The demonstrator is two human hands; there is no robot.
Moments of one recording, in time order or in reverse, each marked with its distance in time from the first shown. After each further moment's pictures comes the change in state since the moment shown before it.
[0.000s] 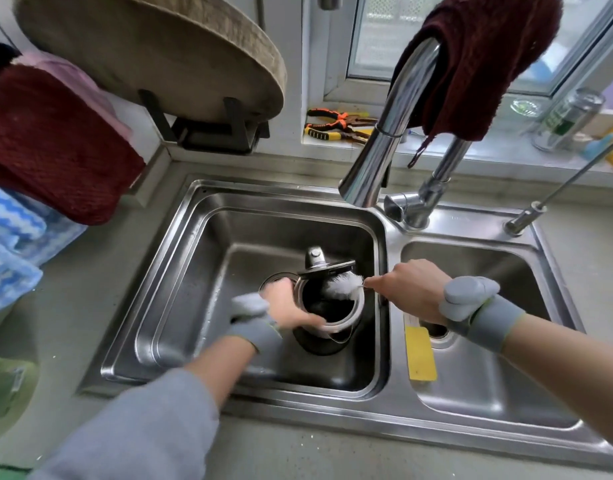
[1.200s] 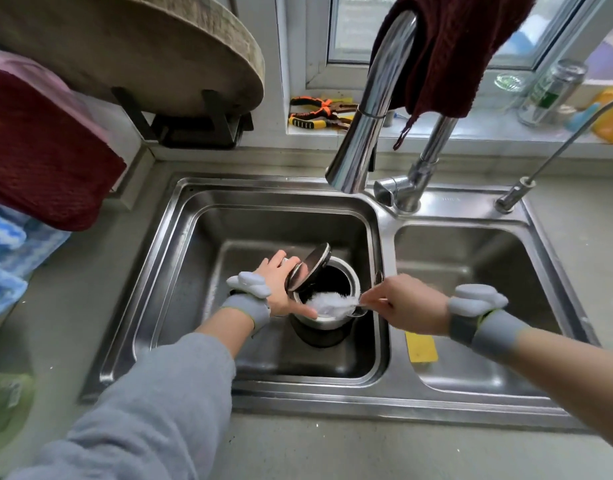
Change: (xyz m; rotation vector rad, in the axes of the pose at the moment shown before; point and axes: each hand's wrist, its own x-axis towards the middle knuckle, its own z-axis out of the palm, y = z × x) left_hand 0.028 -0.019 -0.009 0.292 -0.101 0.186; right_hand -0.012 -0.024 0.037 0.635 0.044 0.144
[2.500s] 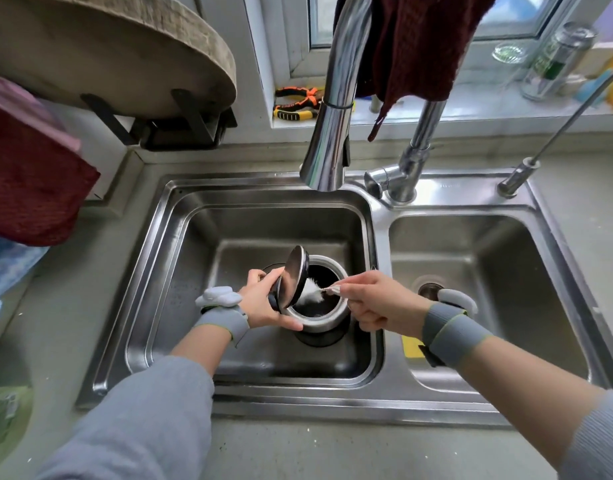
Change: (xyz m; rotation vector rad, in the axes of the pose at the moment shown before) left_hand -0.006 -0.008 0.015 -0.278 -0.081 -0.054; right_hand 0.025 -0.001 0.025 1.421 -0.202 0.269
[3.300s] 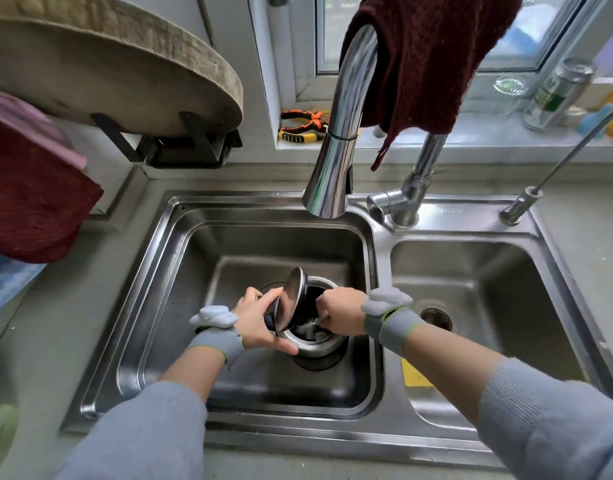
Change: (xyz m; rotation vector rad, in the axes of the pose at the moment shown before) left_hand 0.008 -0.009 0.000 0.069 0.067 0.010; right_hand 0.064 -0.012 0.014 -1.555 0.132 -0.192
